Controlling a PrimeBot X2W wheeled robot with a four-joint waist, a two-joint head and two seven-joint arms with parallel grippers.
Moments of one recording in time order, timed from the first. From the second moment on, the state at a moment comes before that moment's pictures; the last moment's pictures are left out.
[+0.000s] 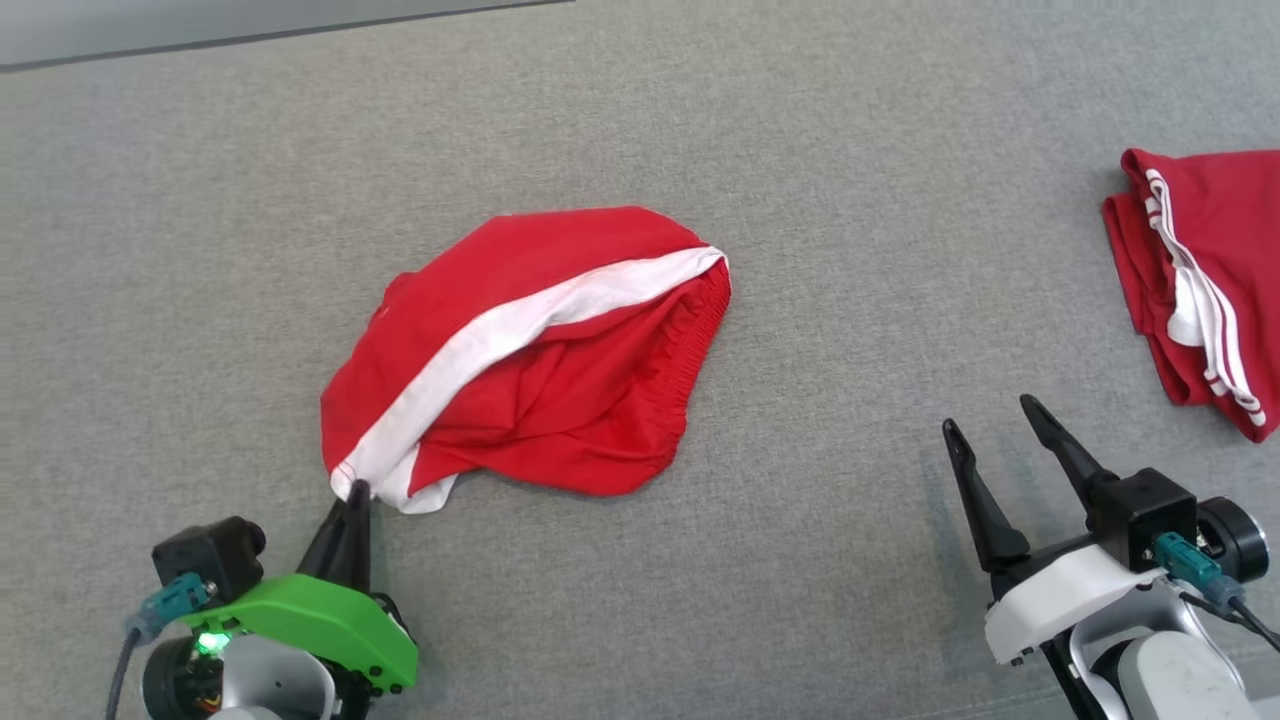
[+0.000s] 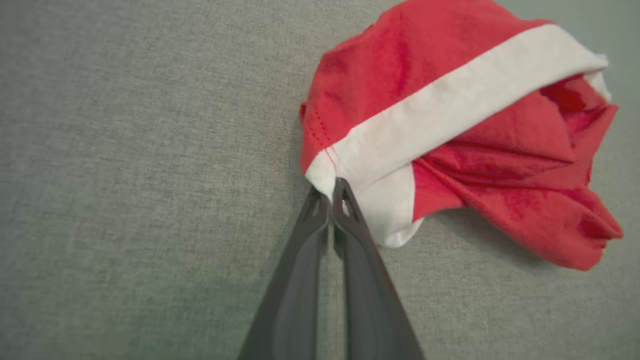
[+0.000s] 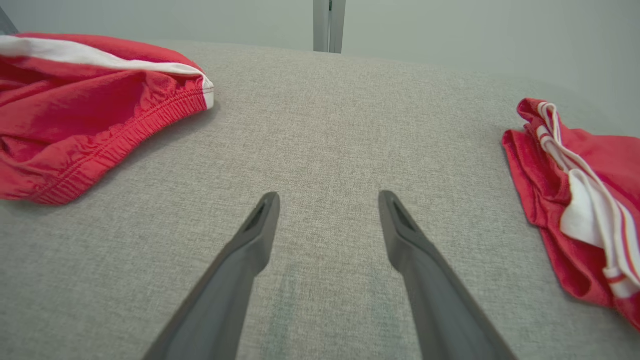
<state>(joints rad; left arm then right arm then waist) -0.02 0.17 -0.16 0.02 -0.56 0.08 0.14 -0.04 -0.22 0.11 0.04 0.13 0.13 -0.12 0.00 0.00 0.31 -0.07</state>
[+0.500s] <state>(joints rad) 0.06 0.14 -0.14 0.08 -0.55 0.06 -0.05 0.02 -0.19 0.04 0.11 0.12 0.13 -0.18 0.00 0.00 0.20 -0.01</state>
